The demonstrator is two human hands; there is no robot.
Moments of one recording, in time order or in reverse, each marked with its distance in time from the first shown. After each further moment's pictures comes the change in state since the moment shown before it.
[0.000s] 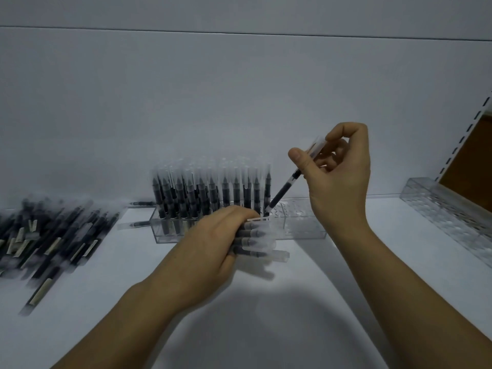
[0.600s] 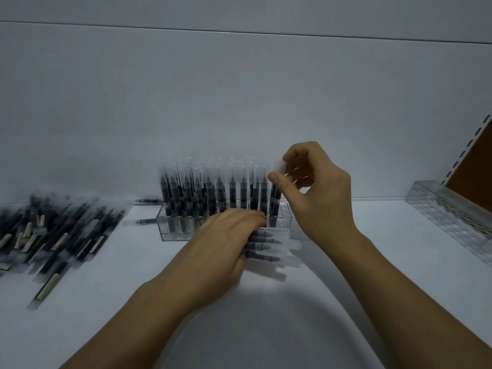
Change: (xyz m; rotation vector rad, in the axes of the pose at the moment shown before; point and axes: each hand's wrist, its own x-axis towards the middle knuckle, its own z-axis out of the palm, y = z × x) left_hand -0.001 -0.008 0.009 0.158 -0.041 -0.012; right_hand -0.017 0.010 0.012 -0.257 -0.246 -0.252
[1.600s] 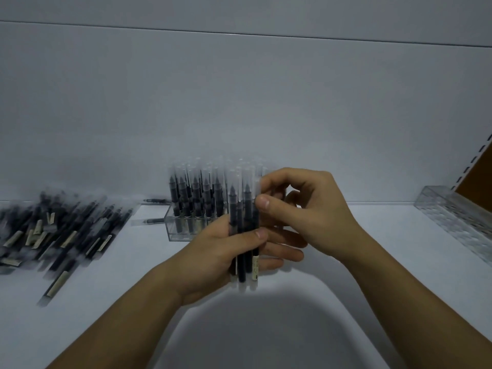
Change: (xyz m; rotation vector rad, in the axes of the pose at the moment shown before) left_hand 0.002 0.012 -0.017 -1.455 -0.183 -0.318; right_hand 0.000 -0.026 -0.003 0.458 -0.436 0.154
